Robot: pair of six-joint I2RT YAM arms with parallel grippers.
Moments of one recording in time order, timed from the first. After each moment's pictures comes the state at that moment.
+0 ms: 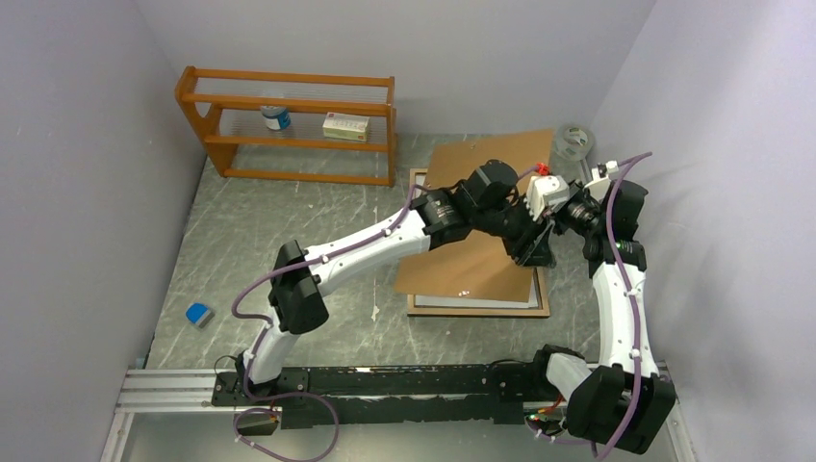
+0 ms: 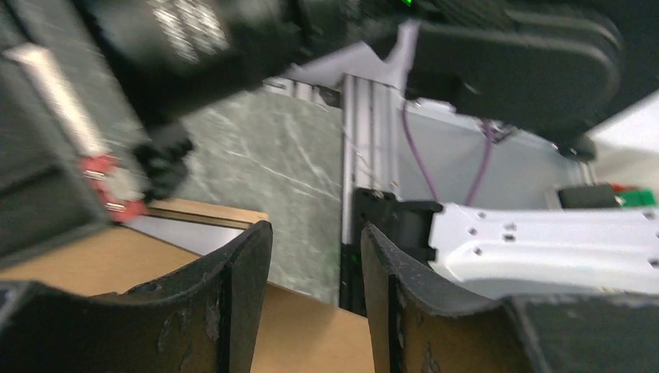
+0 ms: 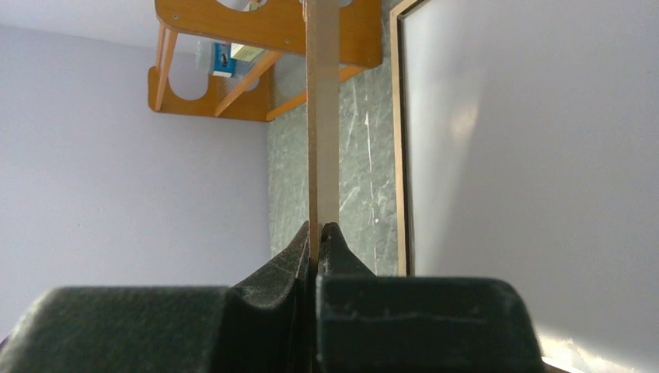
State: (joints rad) left arm -1.11 2.10 2.12 -0.39 0.56 -0.20; right arm -0.28 1.02 0.88 -0.30 -0.76 0.83
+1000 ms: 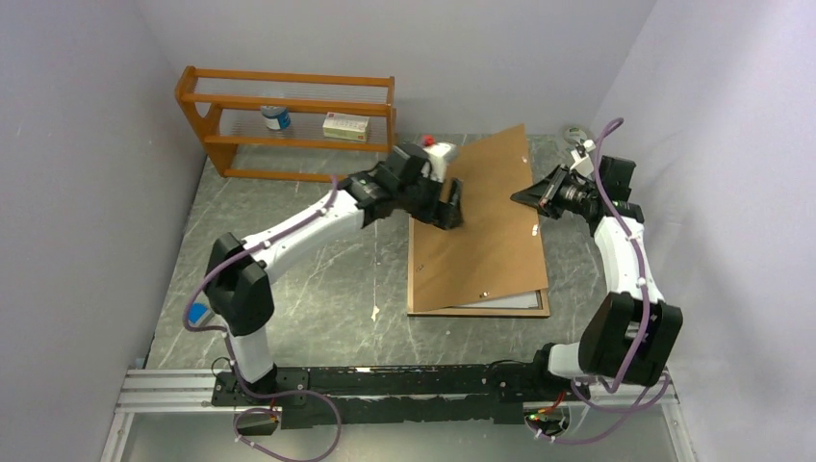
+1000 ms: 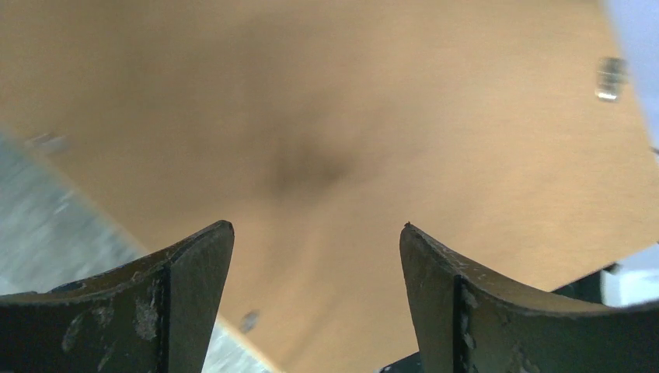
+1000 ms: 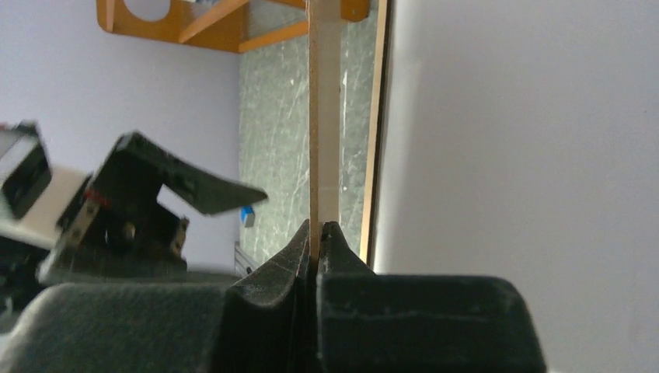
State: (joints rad) left arm -0.85 1.82 1.68 -0.44 0.26 -0.35; right arm -0.27 1.32 1.06 -0.41 -0.91 0.57
